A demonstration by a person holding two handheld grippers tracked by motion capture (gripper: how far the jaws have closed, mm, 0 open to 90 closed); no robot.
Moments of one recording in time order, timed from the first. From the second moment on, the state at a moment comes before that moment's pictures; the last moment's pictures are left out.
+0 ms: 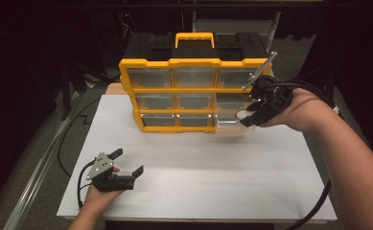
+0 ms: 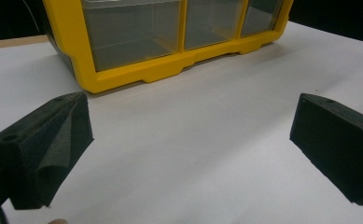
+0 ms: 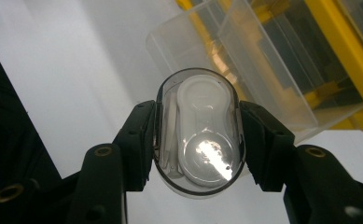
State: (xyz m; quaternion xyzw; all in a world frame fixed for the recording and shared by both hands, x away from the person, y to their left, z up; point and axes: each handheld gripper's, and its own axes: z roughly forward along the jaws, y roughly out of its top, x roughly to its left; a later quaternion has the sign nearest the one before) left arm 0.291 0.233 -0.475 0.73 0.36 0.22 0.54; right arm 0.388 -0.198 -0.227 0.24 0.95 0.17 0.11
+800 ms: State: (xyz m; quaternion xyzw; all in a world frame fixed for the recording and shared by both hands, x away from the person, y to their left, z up) left arm 0.291 0.232 -0.476 0.73 0.36 0.22 0.54; right arm 0.423 -0.181 -0.229 0.26 0.94 0.16 0.12
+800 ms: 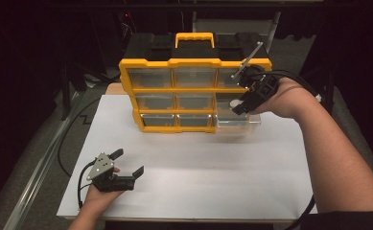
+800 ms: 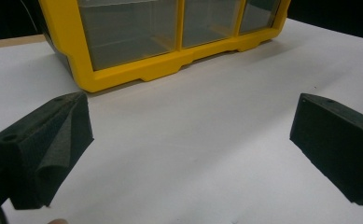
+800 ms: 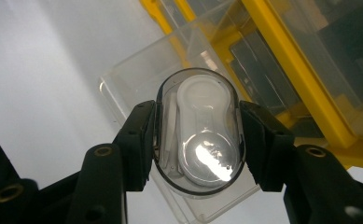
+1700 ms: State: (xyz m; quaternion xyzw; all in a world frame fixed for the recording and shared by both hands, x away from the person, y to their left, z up) left arm 0.291 0.232 -0.476 0.74 0.36 0.22 0.53; right arm 0.433 -0.174 -0.250 0.25 0.95 0.15 0.12
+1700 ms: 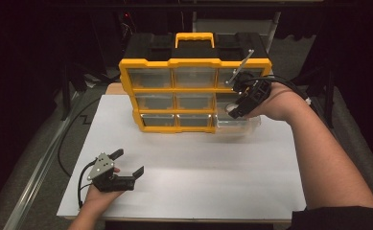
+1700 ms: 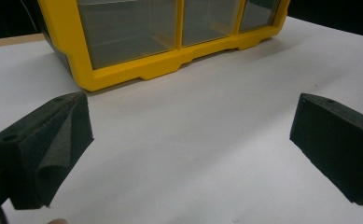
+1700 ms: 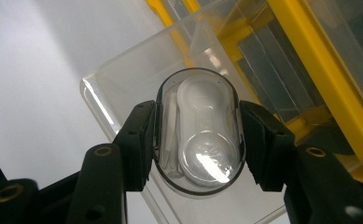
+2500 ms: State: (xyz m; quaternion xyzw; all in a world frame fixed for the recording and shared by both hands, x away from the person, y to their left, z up) left arm 0.291 0.233 -0.476 0.74 0.36 0.22 0.53; right arm 0.431 -0.180 -0.241 0.27 0.94 0.17 0.11
